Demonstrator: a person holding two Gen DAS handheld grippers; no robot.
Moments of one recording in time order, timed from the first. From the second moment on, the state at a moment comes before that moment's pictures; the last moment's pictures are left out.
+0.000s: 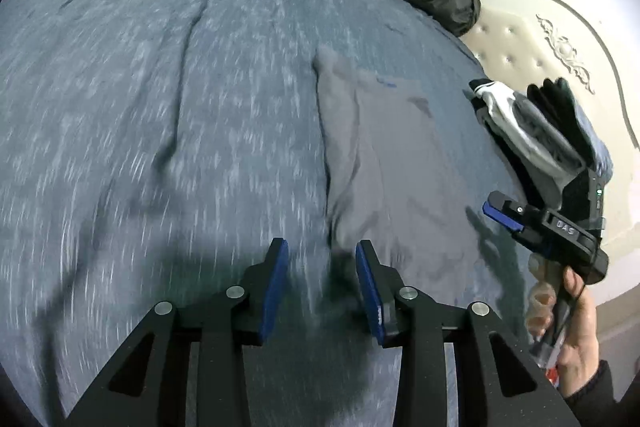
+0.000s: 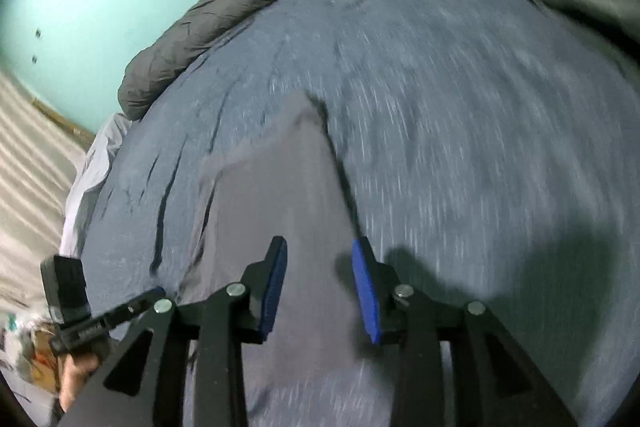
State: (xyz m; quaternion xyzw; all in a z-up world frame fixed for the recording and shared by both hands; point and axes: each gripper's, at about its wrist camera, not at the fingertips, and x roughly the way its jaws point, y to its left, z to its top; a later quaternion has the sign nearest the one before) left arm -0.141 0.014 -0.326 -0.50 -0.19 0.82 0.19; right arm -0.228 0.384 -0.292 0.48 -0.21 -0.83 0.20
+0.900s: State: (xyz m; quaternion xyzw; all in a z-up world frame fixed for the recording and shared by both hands) left arm -0.068 -0.022 -0.309 -0.47 -0.17 0.85 0.16; right arm -0.130 0.215 -0.297 0.52 -0.07 -0.82 0.22
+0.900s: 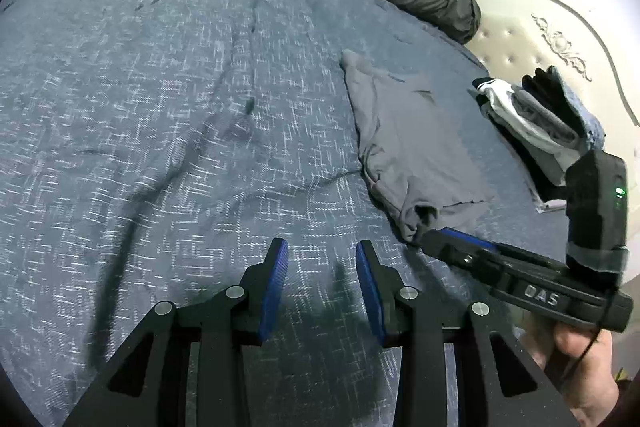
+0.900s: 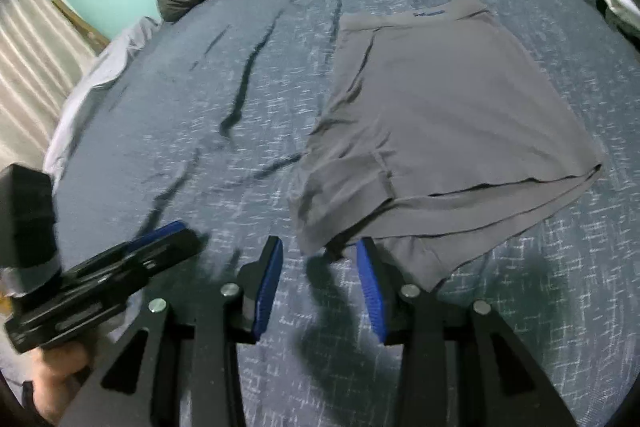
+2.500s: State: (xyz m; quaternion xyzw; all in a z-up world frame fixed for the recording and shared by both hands) left arm -0.081 0.012 -0.315 -0.48 -0.15 0.84 0.19; right arm -0.153 0.338 -0.287 0.53 -0.16 -0.82 0.14
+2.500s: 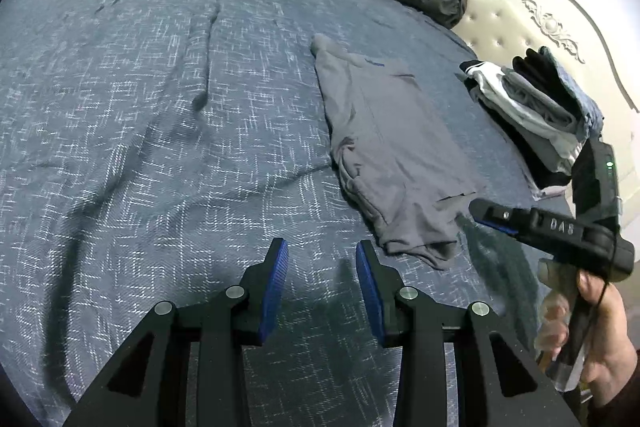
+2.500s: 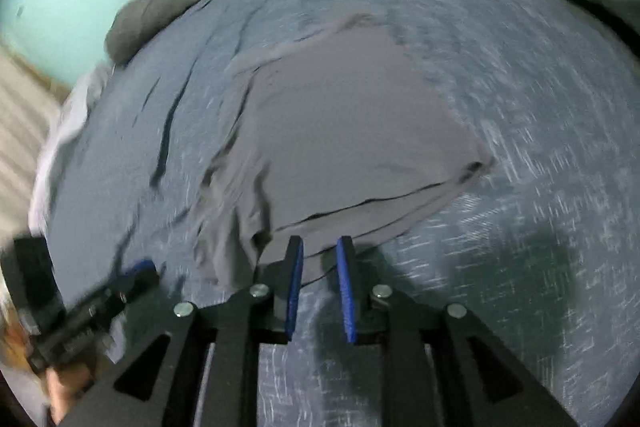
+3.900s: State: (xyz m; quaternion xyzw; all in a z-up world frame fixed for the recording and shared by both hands) left arm -0.083 0.082 -0.306 -0.46 -0.09 0.83 0.29; right arm -0.188 0.412 -0.289 0.48 -0.13 -0.86 0.10
